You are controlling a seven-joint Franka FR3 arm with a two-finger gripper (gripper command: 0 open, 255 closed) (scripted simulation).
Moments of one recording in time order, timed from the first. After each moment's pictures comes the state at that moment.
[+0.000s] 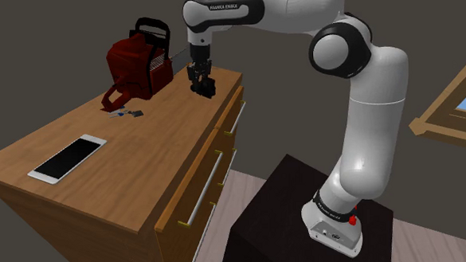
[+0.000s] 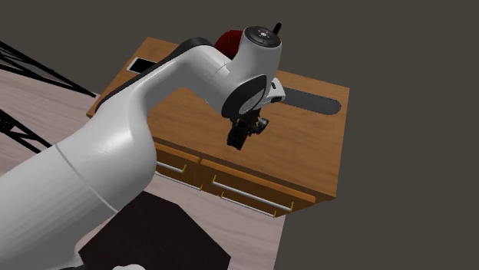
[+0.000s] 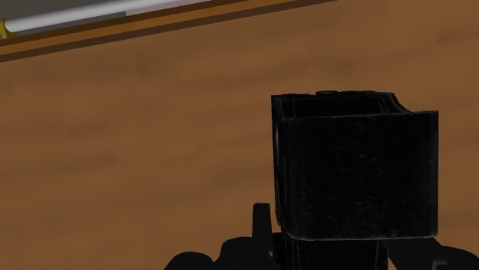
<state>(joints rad) 0.00 0.37 -0.03 -1.43 0.06 1.71 -0.22</state>
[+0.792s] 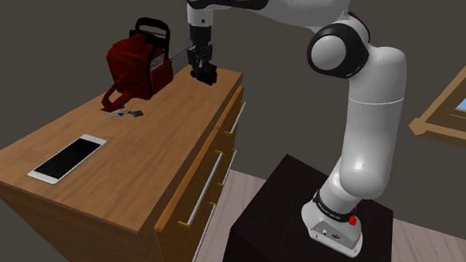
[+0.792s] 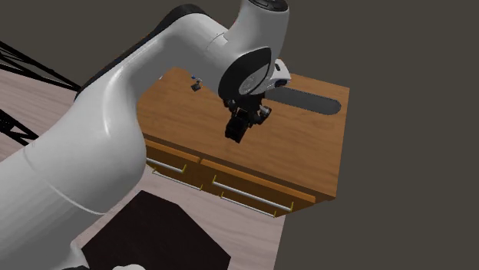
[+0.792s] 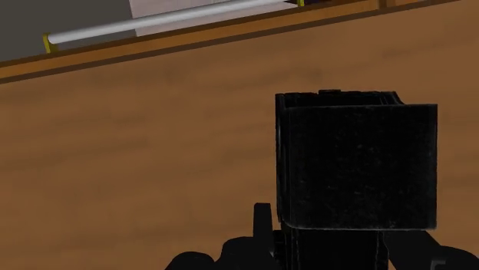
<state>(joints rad) 0.00 0.38 -0.03 -1.26 0.06 1.55 -0.21</state>
